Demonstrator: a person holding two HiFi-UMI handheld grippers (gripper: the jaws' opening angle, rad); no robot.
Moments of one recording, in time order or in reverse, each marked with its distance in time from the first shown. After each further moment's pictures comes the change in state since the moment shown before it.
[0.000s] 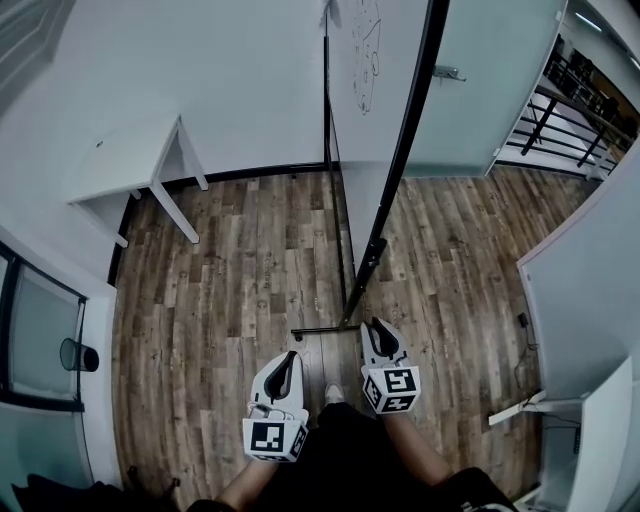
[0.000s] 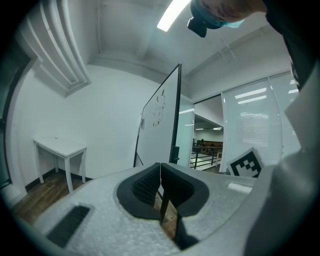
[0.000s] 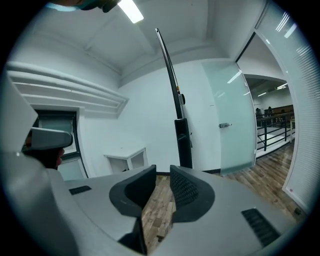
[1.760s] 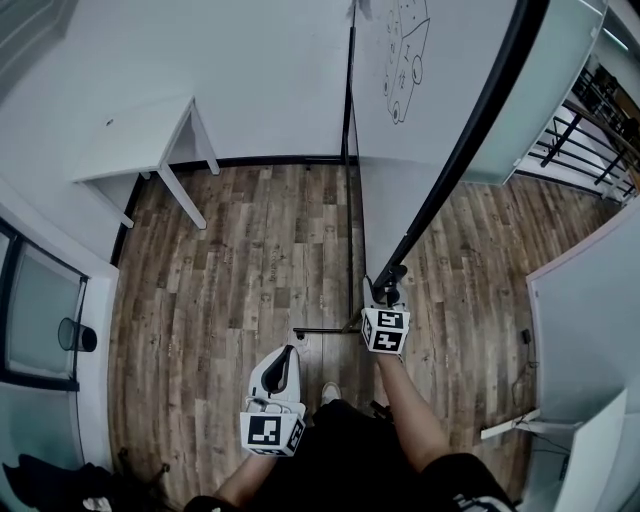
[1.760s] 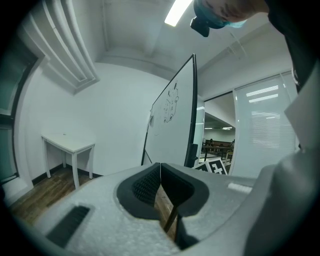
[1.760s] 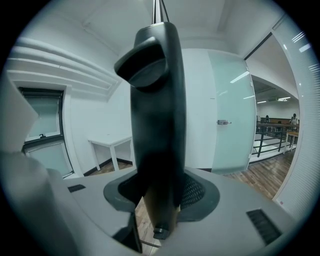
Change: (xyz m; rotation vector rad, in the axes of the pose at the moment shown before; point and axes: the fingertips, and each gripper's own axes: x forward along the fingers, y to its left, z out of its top) left arm 0.050 0.042 -0.011 -0.047 0.026 0.098; right arm 0.177 -0.079 -0.022 -0.108 0.105 -0.111
